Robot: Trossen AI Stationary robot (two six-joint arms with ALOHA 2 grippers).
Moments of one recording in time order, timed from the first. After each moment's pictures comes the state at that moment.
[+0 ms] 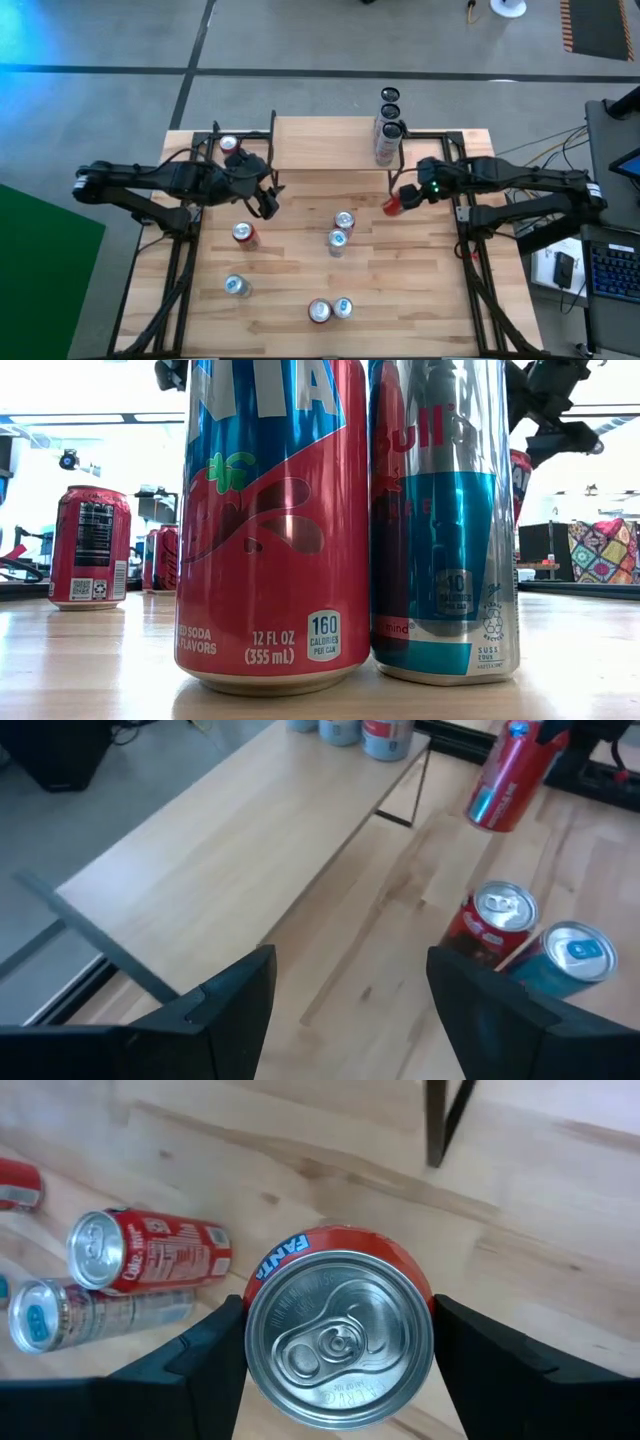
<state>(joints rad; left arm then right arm) -0.08 1.18 1.22 -0.78 -0.55 -0.42 -0.13 0.98 0.96 -1.01 0.11 1.05</state>
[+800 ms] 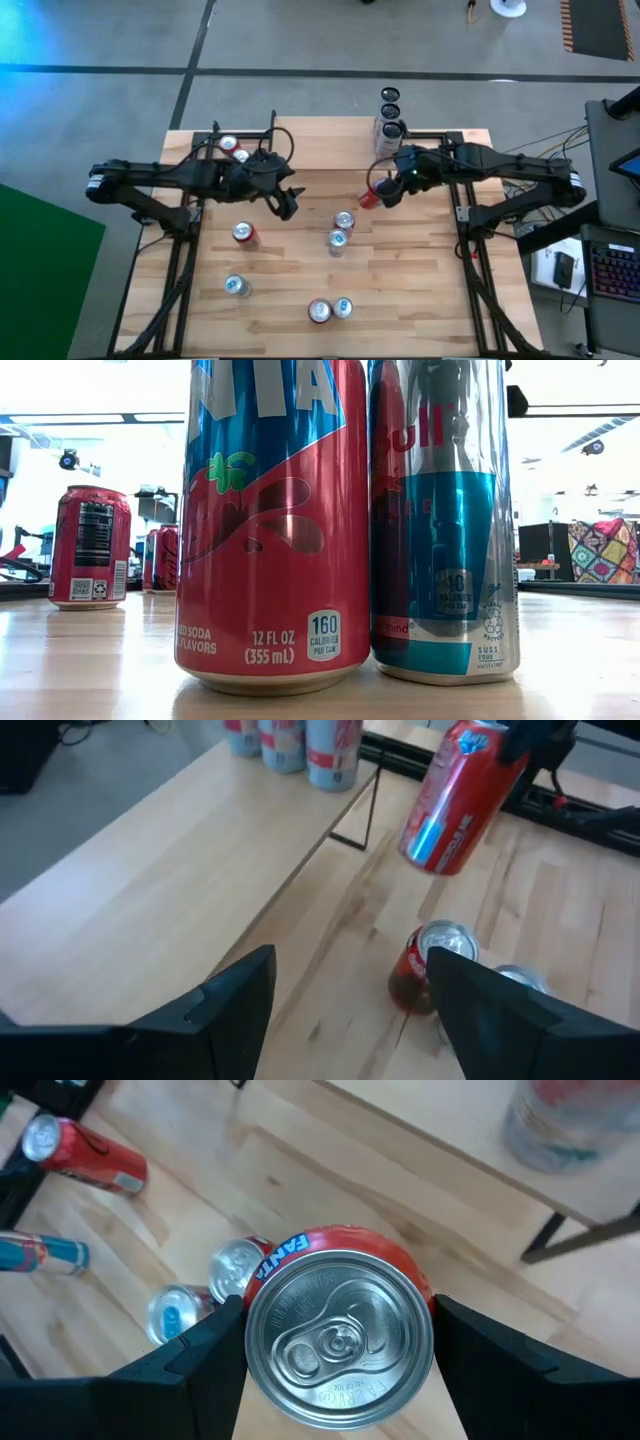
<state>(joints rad) -0.05 1.33 1.34 -0.69 -0.45 -0.39 -0.10 1.24 1.33 -1.03 0.10 0.83</state>
